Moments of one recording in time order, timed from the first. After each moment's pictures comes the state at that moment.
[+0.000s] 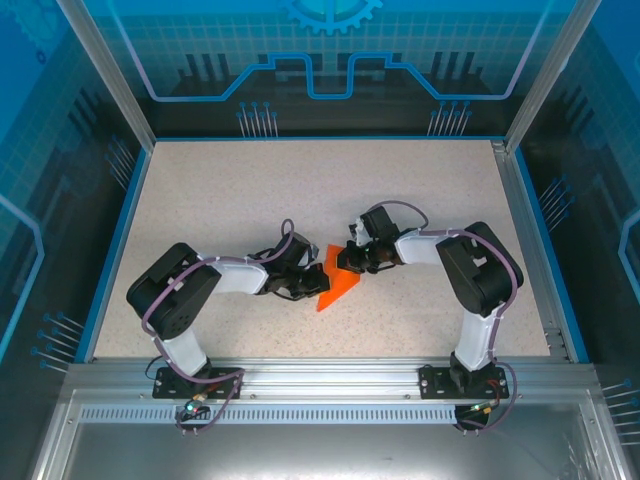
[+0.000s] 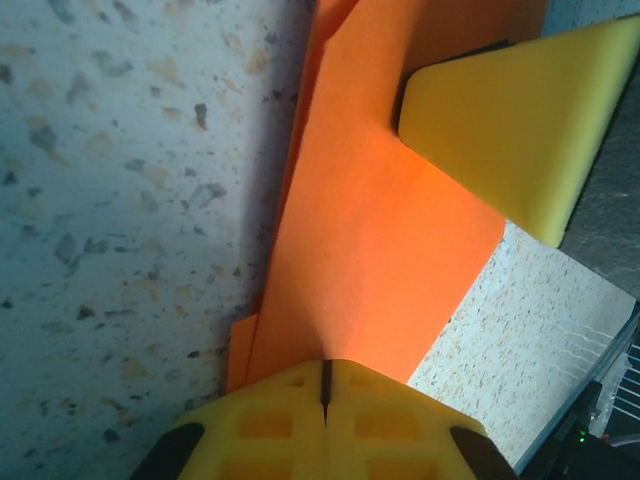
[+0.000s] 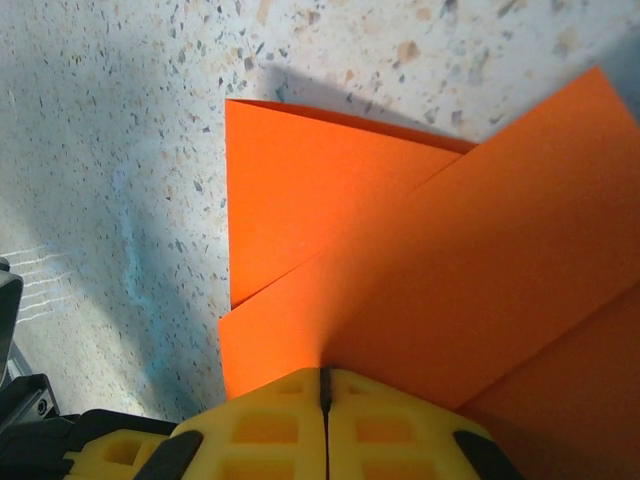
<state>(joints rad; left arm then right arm) -0.63 1.74 0.72 0.06 0.43 -0.93 0.50 1.88 0.94 -0.11 -0.53 0.67</state>
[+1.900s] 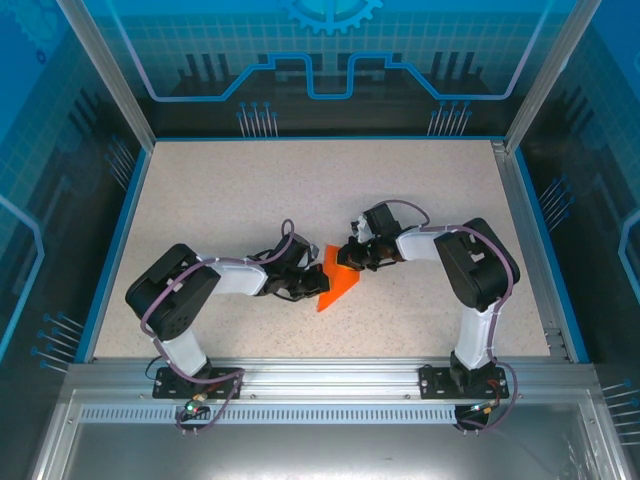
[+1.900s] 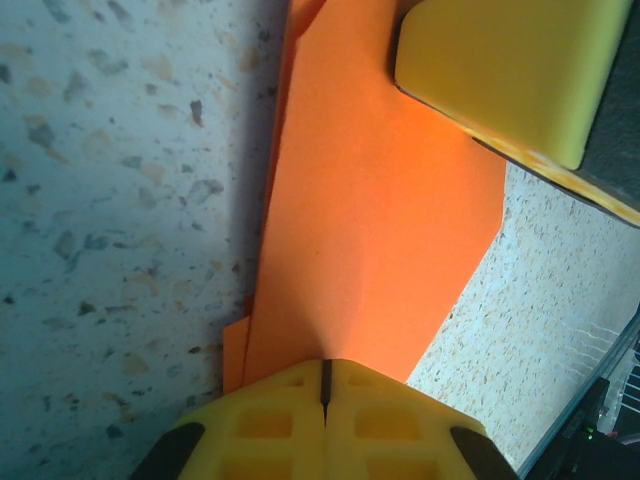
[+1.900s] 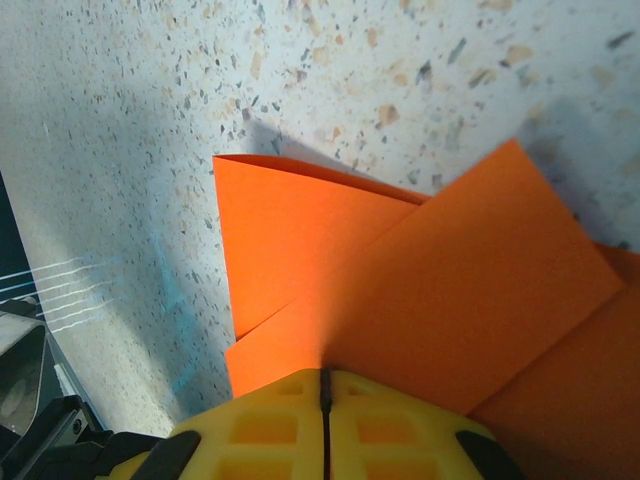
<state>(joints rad) -0.64 1.73 0.71 0.07 0.43 -0.92 0.47 1.92 0.96 -0.06 -0.60 0.72</state>
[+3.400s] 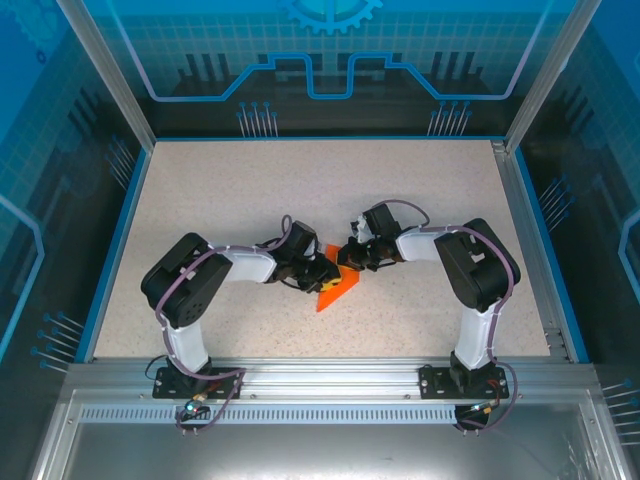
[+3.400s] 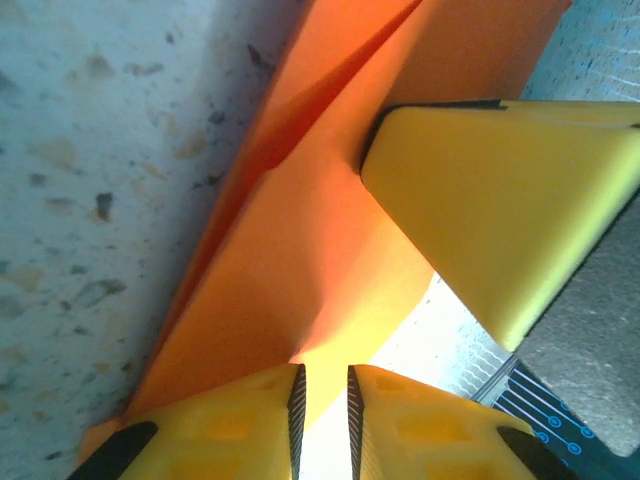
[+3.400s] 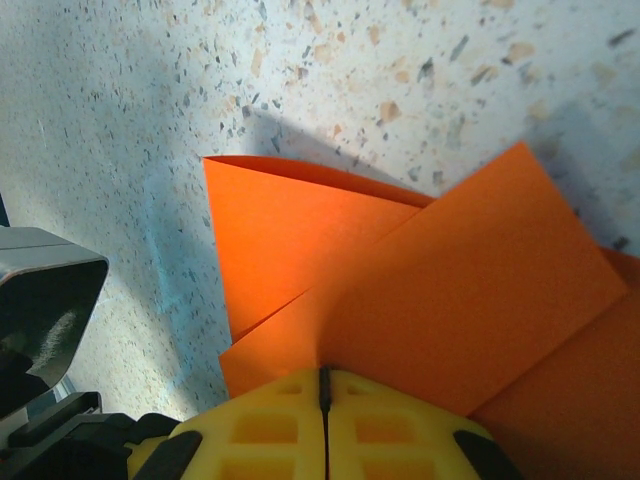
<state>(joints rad) -0.61 1.83 0.85 0.05 0.55 -1.19 0.47 1.91 0.95 -0.07 -0.58 0.71</state>
